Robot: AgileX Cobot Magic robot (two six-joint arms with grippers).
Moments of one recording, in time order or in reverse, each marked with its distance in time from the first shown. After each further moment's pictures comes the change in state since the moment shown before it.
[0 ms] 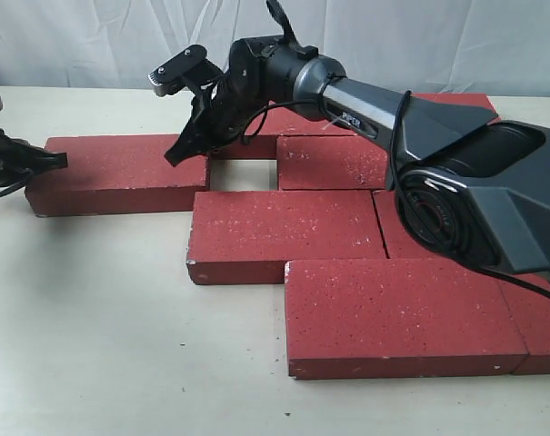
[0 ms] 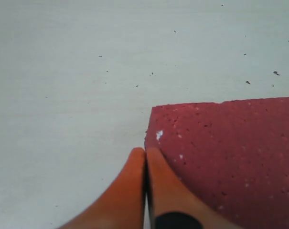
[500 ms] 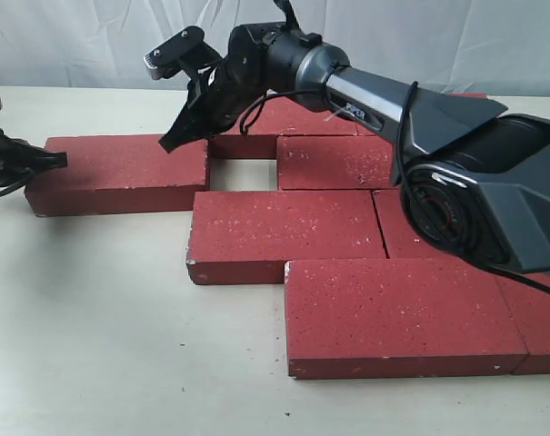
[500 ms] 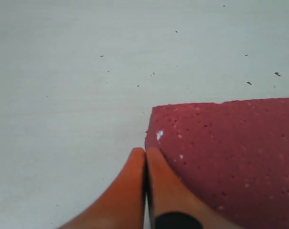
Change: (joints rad) left arm 0.000 0.000 0.000 -0.009 0.000 0.000; right arm 0.000 -0.026 0.004 0.002 -0.060 0.000
